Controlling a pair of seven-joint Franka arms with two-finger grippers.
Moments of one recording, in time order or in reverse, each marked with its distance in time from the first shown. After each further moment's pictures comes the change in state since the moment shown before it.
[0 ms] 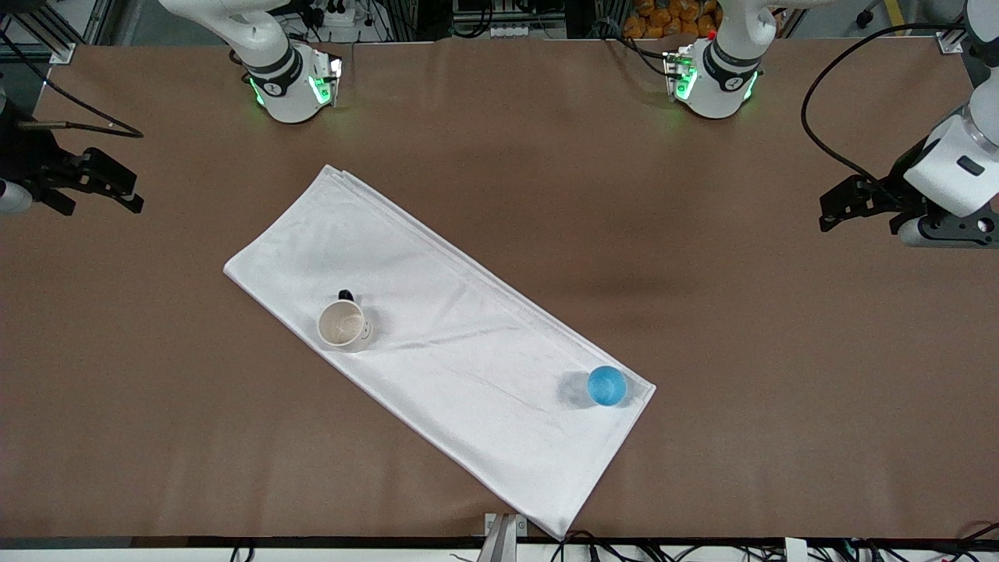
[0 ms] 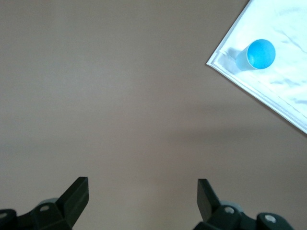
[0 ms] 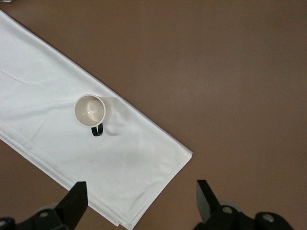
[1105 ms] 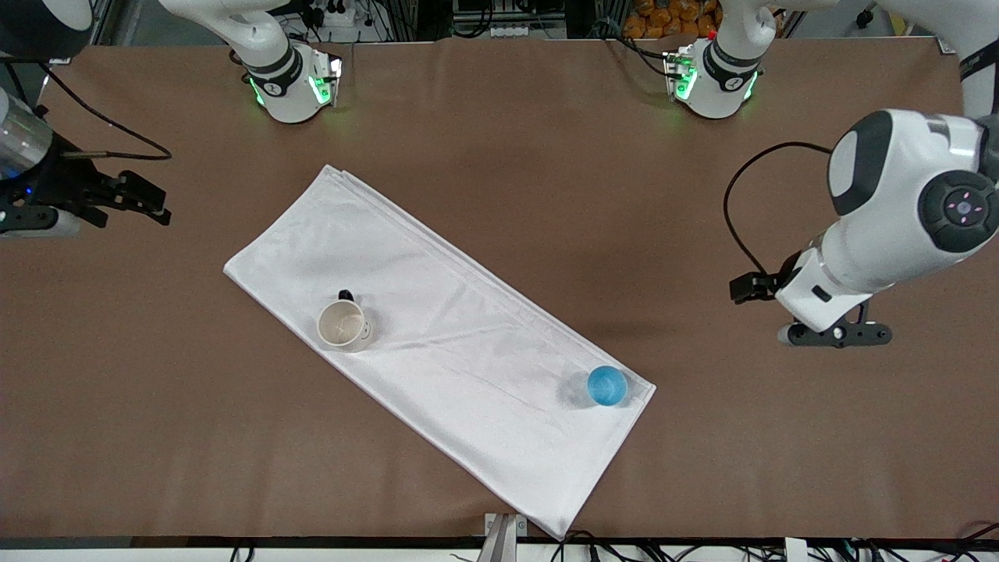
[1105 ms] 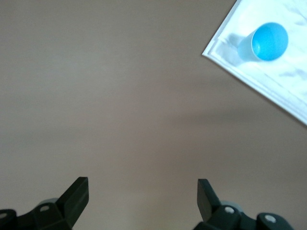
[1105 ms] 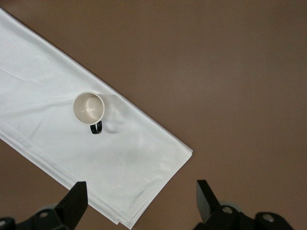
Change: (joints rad) left arm -0.093 0.310 -0.008 0.089 0.000 0.133 -0.137; right arm 0.004 0.009 0.001 -0.121 0.000 0.075 0.000
